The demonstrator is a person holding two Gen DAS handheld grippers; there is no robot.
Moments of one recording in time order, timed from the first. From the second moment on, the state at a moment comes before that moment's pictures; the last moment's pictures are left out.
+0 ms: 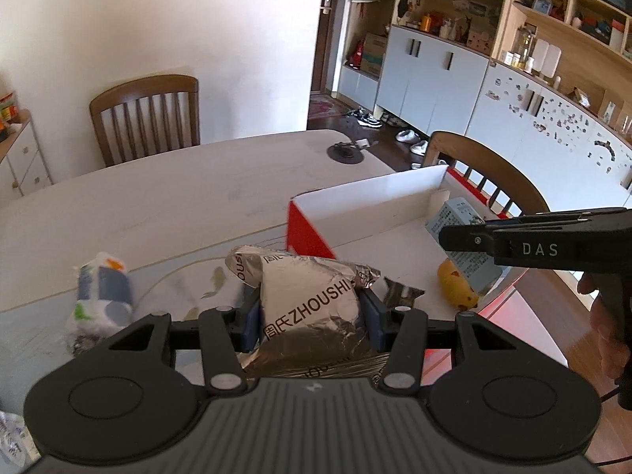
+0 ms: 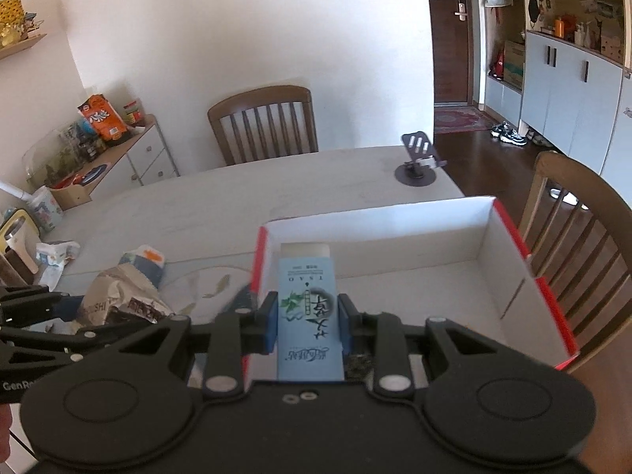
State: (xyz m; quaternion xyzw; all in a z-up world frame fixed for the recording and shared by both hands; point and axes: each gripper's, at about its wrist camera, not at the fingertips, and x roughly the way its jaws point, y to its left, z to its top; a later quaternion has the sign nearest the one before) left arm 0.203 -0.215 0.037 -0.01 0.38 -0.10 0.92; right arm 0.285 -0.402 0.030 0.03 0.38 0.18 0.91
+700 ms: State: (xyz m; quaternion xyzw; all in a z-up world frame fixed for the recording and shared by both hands) left arm 0.281 -0.308 0.009 0.04 0.40 -0.16 0.90; right arm 0.325 -0.478 -0.006 0.03 0.41 0.11 0.91
